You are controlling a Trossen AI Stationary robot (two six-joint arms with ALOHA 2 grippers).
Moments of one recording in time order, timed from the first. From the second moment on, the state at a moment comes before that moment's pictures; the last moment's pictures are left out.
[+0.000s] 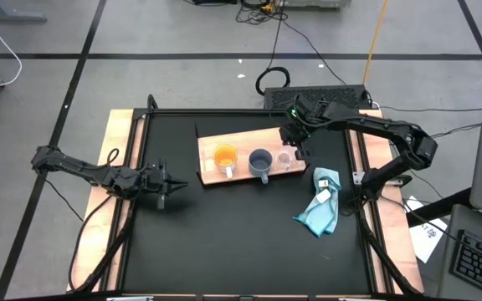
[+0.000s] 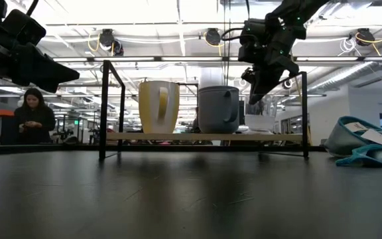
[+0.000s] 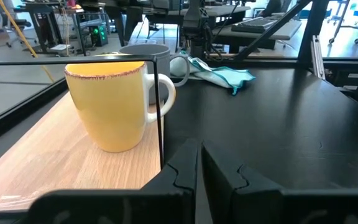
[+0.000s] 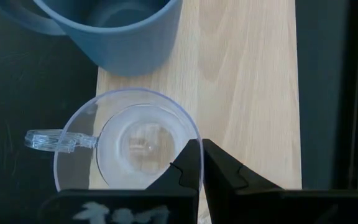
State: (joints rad) left arm -0.27 0.27 0.01 0.10 -0.32 -0.06; right arm -0.56 1.49 1.11 -0.74 -0.27 -0.72
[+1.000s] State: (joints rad) left arm -0.27 0.27 0.01 0.08 -0.32 -0.06; right arm -0.56 1.49 1.11 -0.69 -0.31 -0.64
